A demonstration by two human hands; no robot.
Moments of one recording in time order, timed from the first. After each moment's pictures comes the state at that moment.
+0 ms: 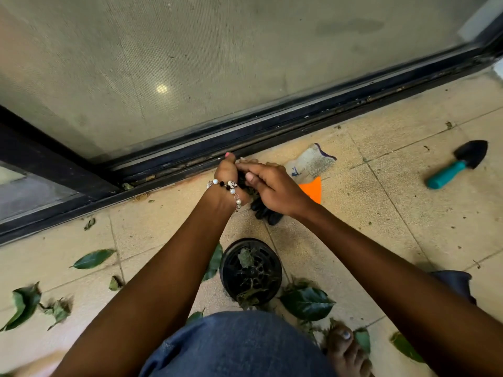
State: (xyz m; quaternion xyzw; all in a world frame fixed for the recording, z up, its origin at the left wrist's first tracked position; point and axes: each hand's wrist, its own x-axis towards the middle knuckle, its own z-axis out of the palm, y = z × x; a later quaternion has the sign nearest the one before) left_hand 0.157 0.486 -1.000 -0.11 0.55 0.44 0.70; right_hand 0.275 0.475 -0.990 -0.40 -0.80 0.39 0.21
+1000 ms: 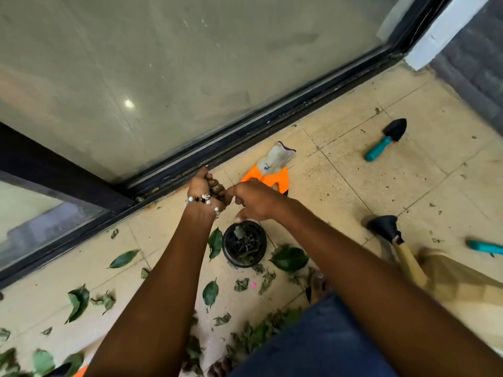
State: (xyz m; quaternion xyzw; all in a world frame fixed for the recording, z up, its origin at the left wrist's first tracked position) left_hand 0.136 0.434 -0.922 -0.12 0.56 0.46 0.68; right_hand 0.265 0.413 -0.864 -0.49 -0.77 0.39 -0.11
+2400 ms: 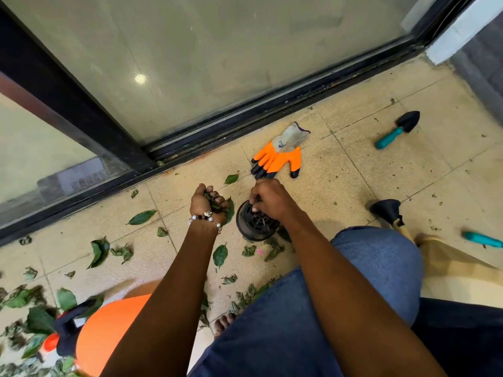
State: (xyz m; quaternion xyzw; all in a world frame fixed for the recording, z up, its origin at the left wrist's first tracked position) left_hand 0.102 0.321 -0.949 -0.18 0.51 0.51 0.67; right_hand 0.263 0.343 -0.908 -0.55 -0.76 0.34 -0.01
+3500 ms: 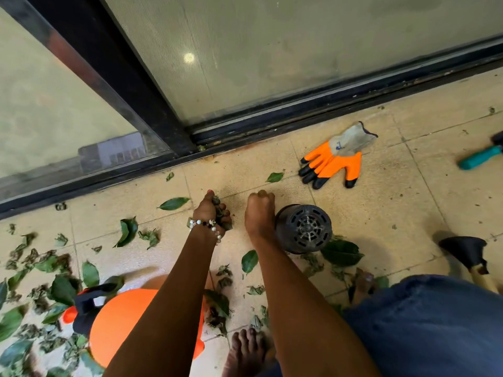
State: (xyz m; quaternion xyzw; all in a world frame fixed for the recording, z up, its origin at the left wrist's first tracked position) left_hand 0.026 0.301 -1.014 -0.20 0.60 0.46 0.62; right_hand 0.137 0.319 -1.006 -0.64 -0.72 0.25 0.00
